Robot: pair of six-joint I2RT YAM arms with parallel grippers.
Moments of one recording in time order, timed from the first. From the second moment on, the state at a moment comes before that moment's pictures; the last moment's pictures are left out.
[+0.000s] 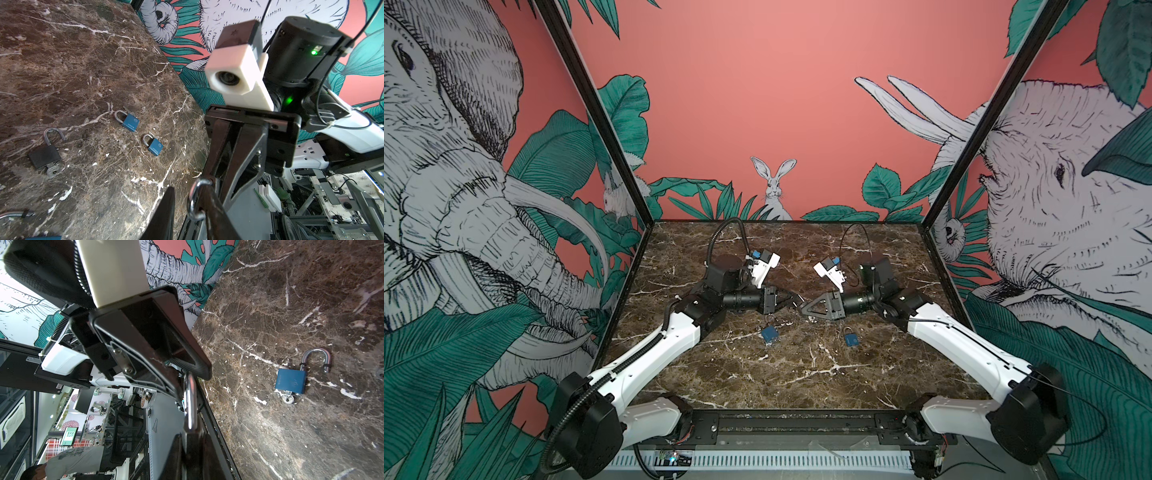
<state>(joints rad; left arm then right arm) -0.61 1.19 0.89 -0.11 0.76 -0.53 0.54 1.26 0.97 -0.32 -1.01 0.48</state>
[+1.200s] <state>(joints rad) -0.60 1.21 0.86 -0.02 0.83 -0.60 0.53 1.25 0.89 -0.16 -1.05 0.59</state>
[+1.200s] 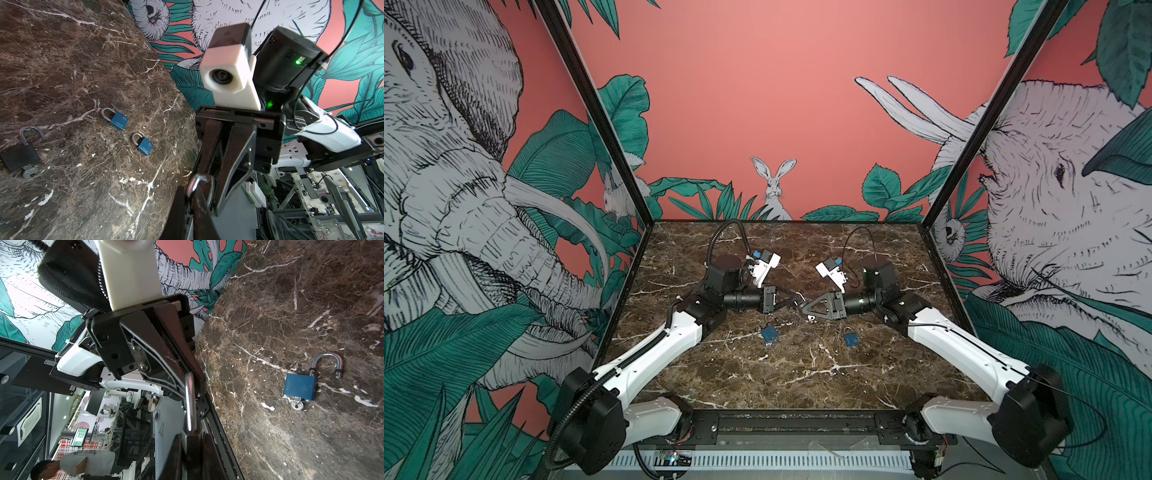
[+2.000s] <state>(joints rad) -0.60 1.21 0.81 0.07 0.84 -0.66 0.54 1.25 0.89 -0.14 -1.01 0.63</state>
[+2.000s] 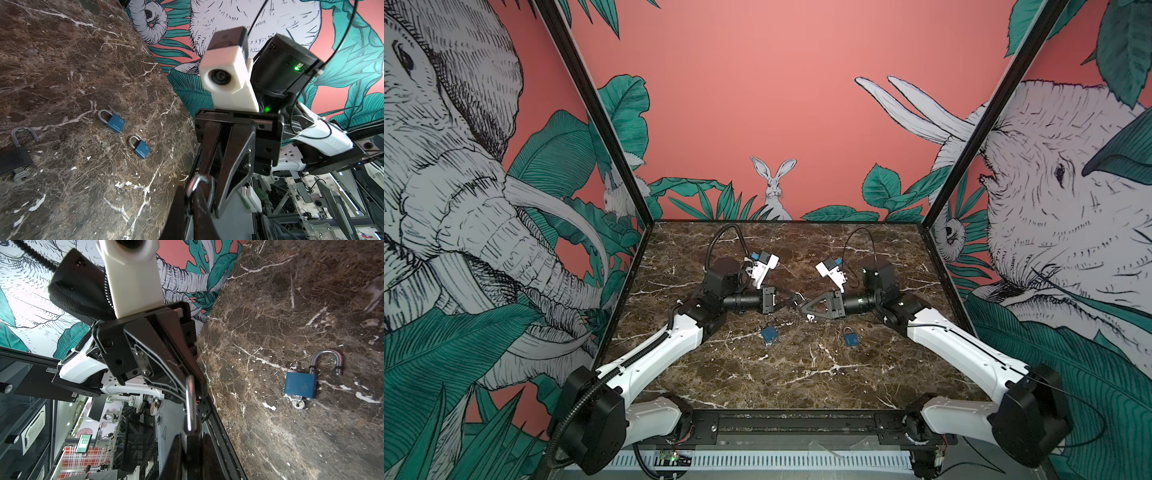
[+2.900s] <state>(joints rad) -0.66 1.21 0.75 0.13 0.68 -0.71 0.53 1.30 0.89 -0.15 -0.98 0.63</state>
